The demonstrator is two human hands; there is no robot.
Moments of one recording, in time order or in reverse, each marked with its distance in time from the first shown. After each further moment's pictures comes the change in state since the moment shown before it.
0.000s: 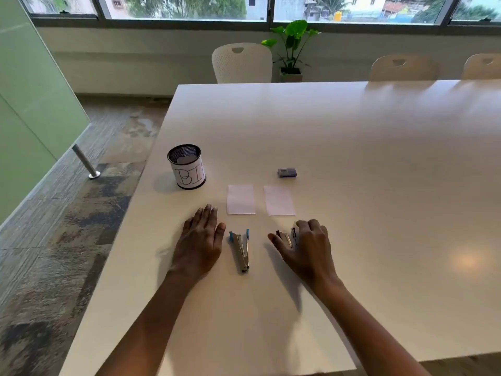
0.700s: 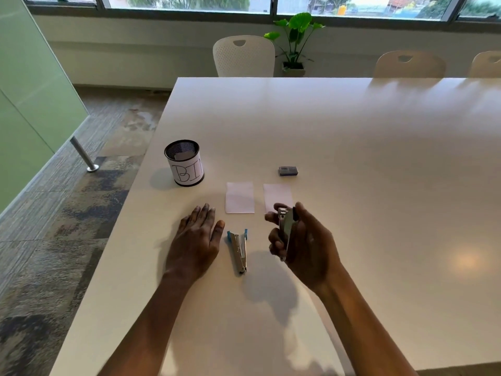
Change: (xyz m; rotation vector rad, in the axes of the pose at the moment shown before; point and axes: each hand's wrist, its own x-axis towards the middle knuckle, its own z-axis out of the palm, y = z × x) left_hand 0.001 -0.004 0.006 -0.004 0.037 -0.016; right_hand 0.004 -0.033 -0.045 1.831 -0.639 0.373
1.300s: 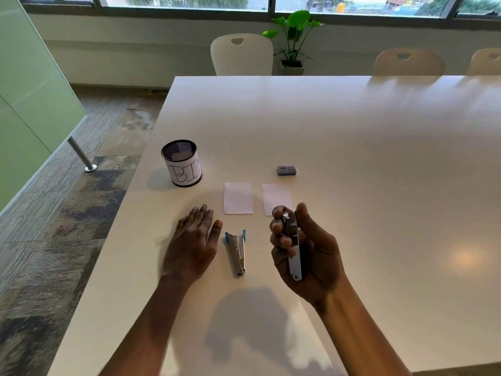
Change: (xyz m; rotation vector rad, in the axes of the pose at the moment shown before) left_hand 0.001 0.000 0.001 -0.013 0.035 0.004; right_hand -0.018 -0.009 0.029 0.398 -0.304 0.116
